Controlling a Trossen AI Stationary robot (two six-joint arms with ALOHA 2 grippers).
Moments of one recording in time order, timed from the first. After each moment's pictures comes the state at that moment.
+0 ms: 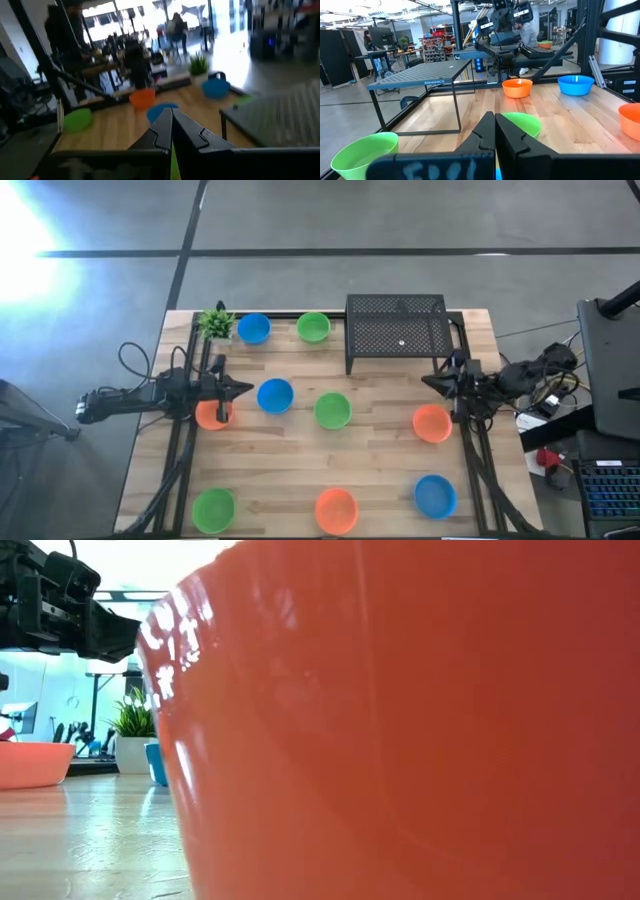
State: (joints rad) left arm 0.09 0.02 0.01 -0.01 0.00 0.12; right arm 0.49 0.26 0.45 -0.29 0.66 0.32
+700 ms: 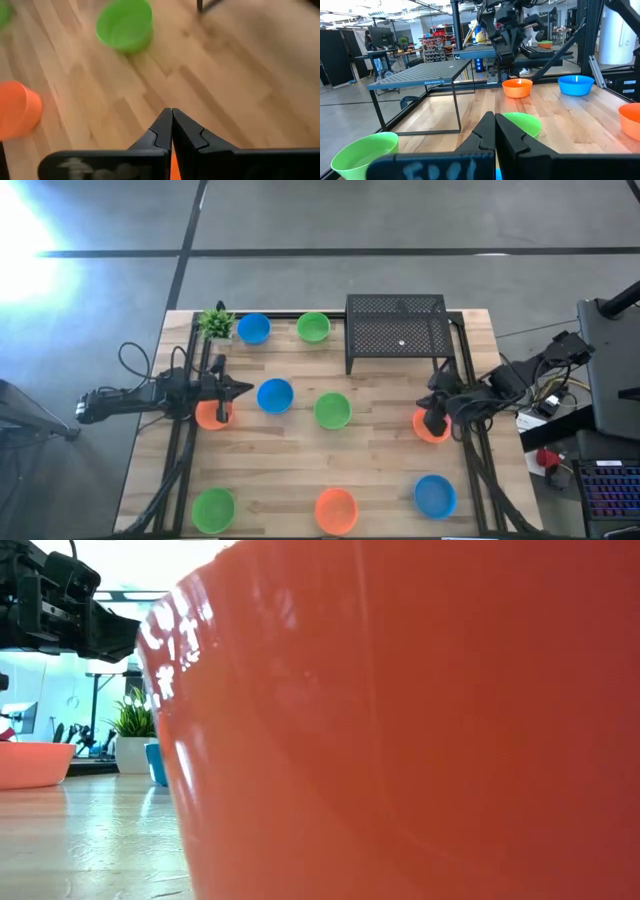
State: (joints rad) left arm 0.09 0.02 0.01 -0.01 0.00 0.12; right arm 0.49 0.85 0.83 -1.03 0.43 1.06
